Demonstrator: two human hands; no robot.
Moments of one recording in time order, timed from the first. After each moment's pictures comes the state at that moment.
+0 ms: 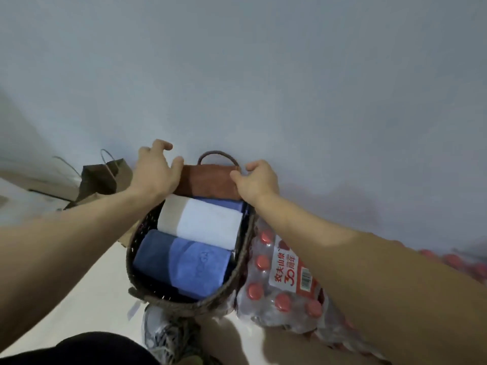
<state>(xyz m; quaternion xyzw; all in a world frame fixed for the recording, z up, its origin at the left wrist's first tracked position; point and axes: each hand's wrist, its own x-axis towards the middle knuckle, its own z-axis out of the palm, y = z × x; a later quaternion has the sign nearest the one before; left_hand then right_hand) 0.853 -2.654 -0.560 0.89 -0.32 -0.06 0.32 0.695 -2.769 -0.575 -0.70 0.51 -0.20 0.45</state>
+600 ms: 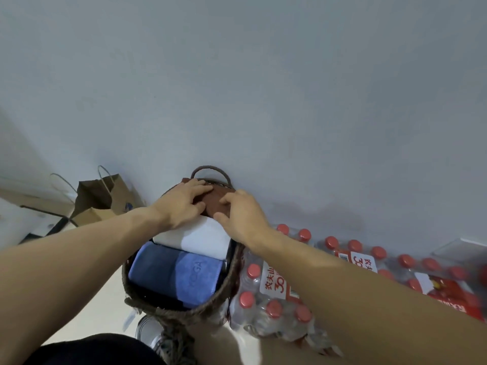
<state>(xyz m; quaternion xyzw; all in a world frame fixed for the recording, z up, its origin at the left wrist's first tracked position) 0.825 -2.663 -0.570 0.78 -0.58 -0.17 0.16 0.665 -2.744 -0.579 -0.89 0.35 -0.11 0.28</state>
